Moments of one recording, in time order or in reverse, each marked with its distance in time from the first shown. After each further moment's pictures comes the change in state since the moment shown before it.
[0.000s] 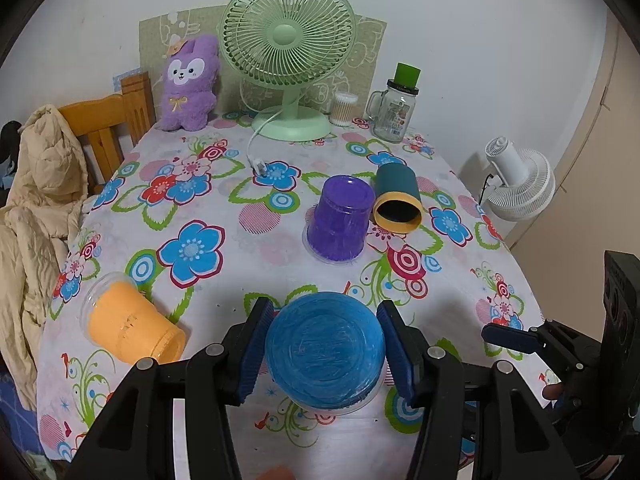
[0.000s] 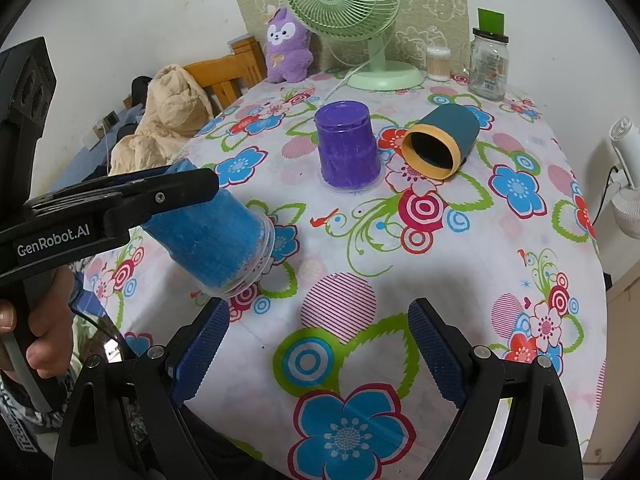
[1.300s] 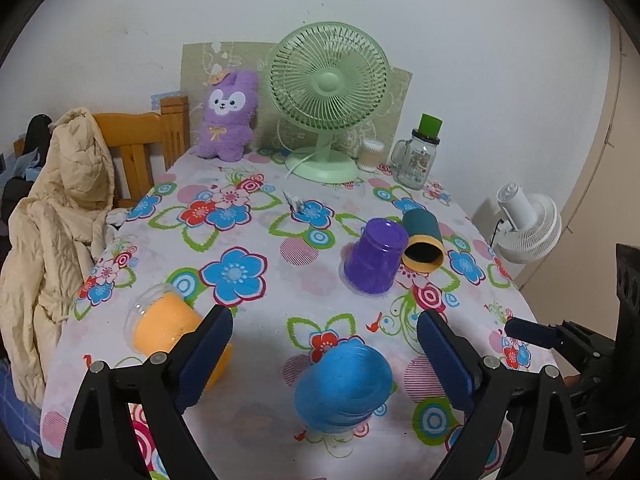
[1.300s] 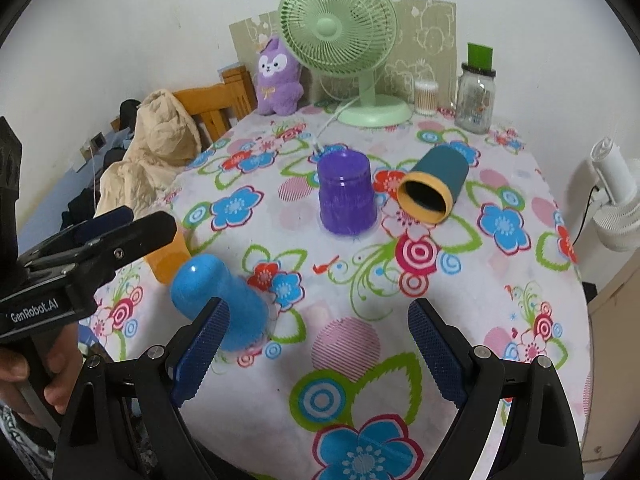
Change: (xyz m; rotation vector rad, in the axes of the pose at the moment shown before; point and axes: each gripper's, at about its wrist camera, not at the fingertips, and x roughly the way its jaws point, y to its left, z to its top) left arm -0.032 0.038 -0.012 -0.070 -0.174 0.030; right arm -0.014 0.024 0.025 0.016 -0.106 -0.082
